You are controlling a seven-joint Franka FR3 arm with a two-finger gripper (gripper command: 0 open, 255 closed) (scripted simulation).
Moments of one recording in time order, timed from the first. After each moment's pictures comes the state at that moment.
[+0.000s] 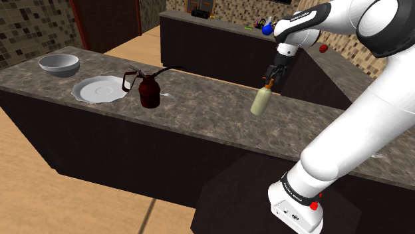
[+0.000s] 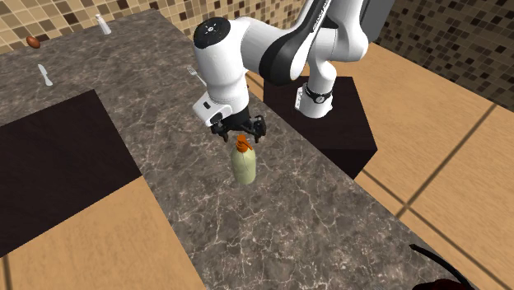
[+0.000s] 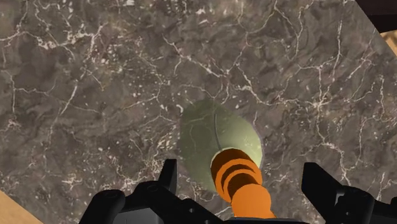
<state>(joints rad) -0.17 -0.02 -0.52 -2.08 0.04 1.97 -0.61</state>
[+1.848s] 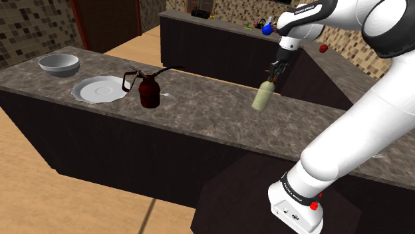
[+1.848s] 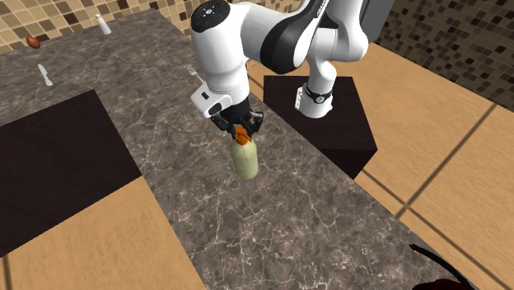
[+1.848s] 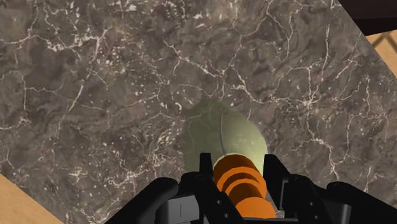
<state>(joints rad) -0.17 -0.05 -0.51 -2.04 0.02 1.91 -0.59</state>
